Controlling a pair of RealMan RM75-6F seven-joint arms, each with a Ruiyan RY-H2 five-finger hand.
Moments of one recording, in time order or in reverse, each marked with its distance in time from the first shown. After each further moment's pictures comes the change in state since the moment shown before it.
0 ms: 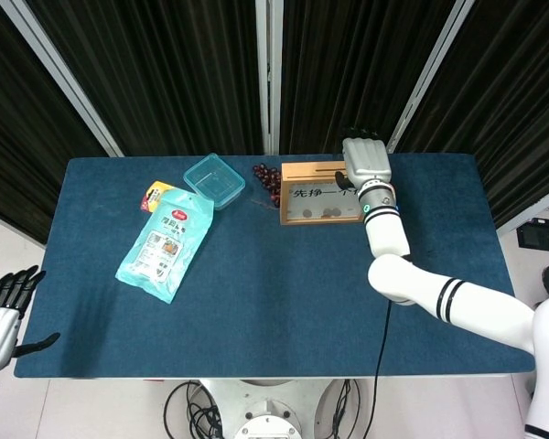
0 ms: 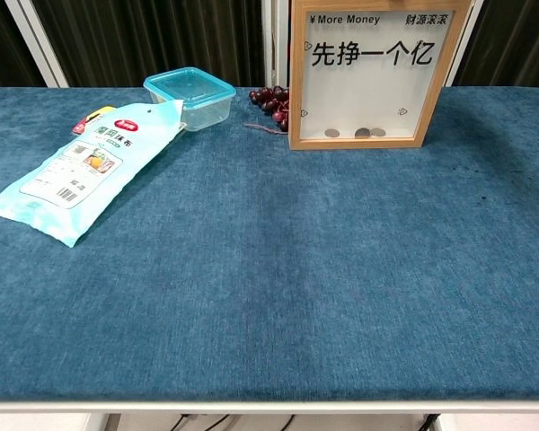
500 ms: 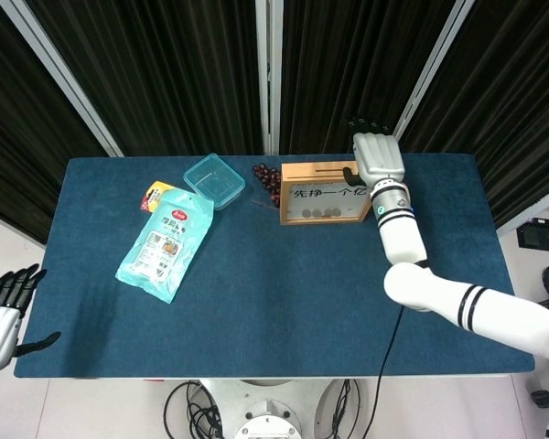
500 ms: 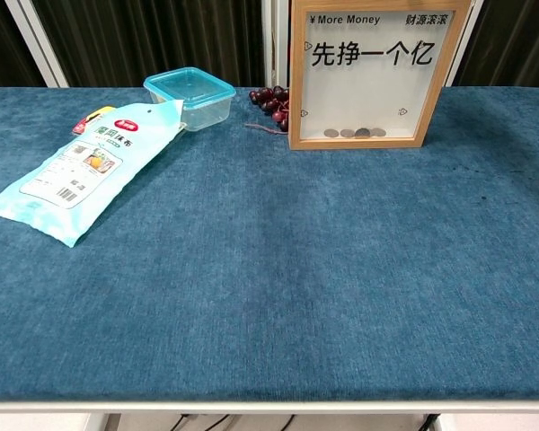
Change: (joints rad) left arm -0.001 0.014 -0.003 -0.034 0.005 0.010 0.024; right arm -0.071 0.094 0.011 -0.130 -0.128 0.051 0.102
